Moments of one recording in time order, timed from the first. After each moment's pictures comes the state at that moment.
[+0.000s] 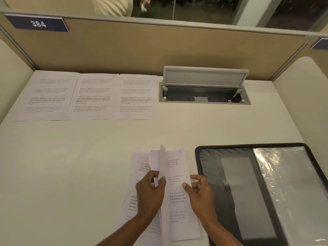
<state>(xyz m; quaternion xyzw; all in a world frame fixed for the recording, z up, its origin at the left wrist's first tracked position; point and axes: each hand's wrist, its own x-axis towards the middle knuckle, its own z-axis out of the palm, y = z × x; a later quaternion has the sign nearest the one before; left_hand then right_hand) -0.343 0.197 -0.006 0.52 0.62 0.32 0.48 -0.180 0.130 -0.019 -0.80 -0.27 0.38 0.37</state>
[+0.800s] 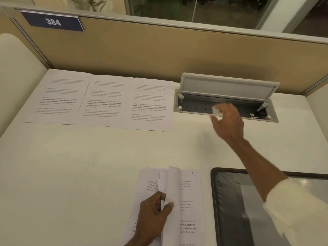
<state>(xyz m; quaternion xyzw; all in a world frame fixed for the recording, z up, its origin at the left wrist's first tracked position) -0.365 0.222 -0.039 0.46 0.61 0.23 0.60 -0.042 0.418 0.037 -0.78 -0.57 0.06 0.25</state>
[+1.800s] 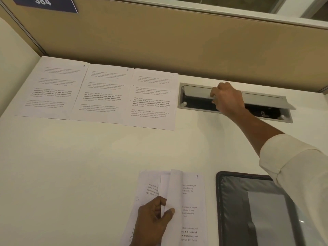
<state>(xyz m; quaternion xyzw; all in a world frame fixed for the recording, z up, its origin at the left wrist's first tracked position) -0.364 0.228 -0.038 0.43 0.62 0.22 0.62 0.001 0.536 0.003 -0.68 -0.73 -0.05 0.02</state>
